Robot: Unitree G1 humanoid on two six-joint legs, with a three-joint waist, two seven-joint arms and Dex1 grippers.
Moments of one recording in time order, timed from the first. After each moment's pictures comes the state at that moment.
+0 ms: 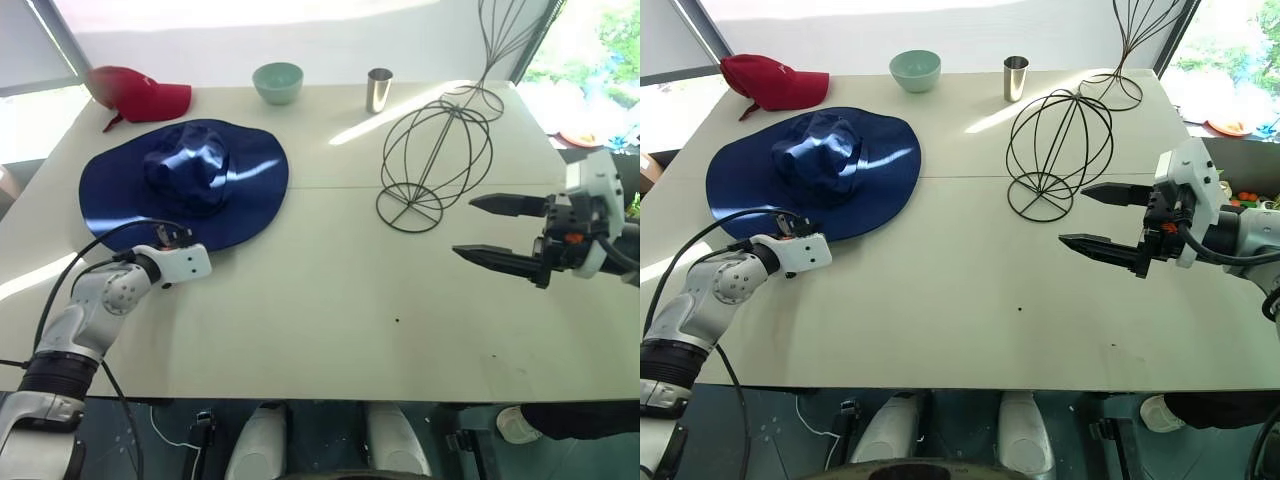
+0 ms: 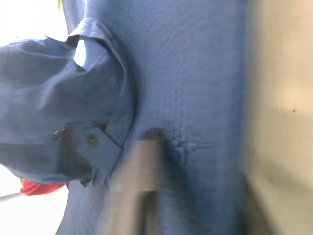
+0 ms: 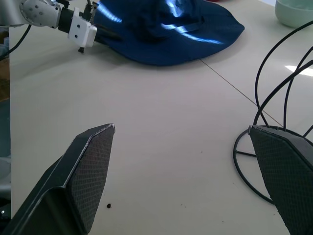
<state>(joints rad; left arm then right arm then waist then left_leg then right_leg) -0.36 0.80 -0.10 0.31 0.53 -0.23 -0.44 -0.25 -1.02 -0.40 -0.33 0.75 0.71 1.07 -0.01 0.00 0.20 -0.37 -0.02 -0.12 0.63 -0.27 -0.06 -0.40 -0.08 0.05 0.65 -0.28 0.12</state>
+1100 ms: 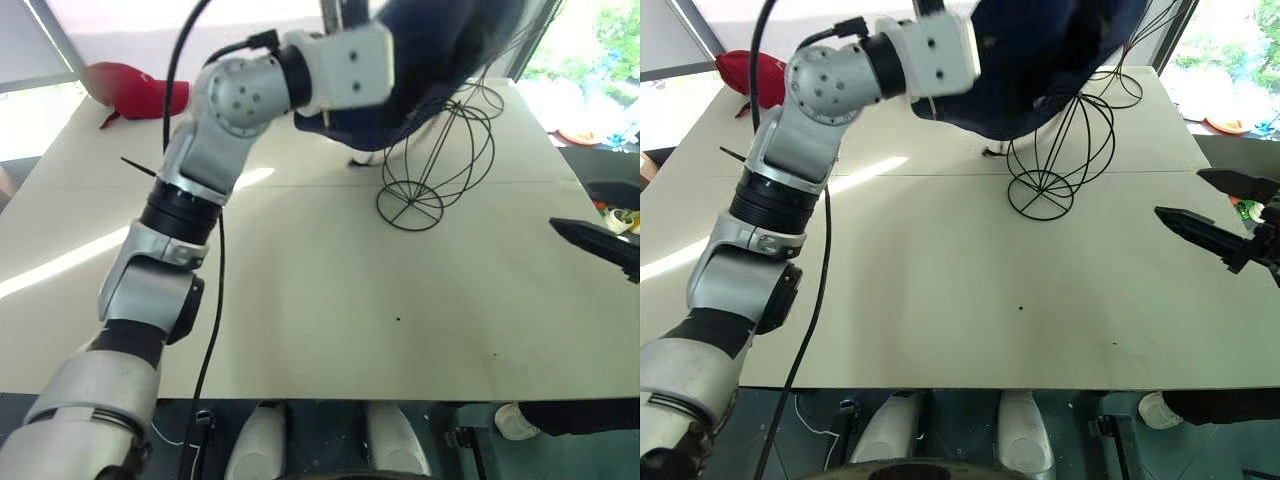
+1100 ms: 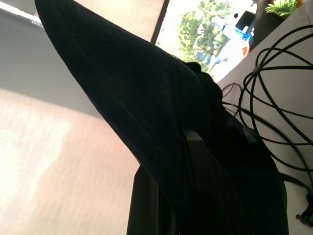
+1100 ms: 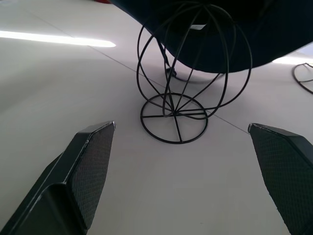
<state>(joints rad) -1.22 0.42 -0.33 0.31 0.37 -0.30 -0.62 -0.01 -1.04 -0.84 -0.28 0.75 0.77 1.00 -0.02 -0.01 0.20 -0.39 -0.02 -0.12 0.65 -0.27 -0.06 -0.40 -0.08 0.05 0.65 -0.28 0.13</state>
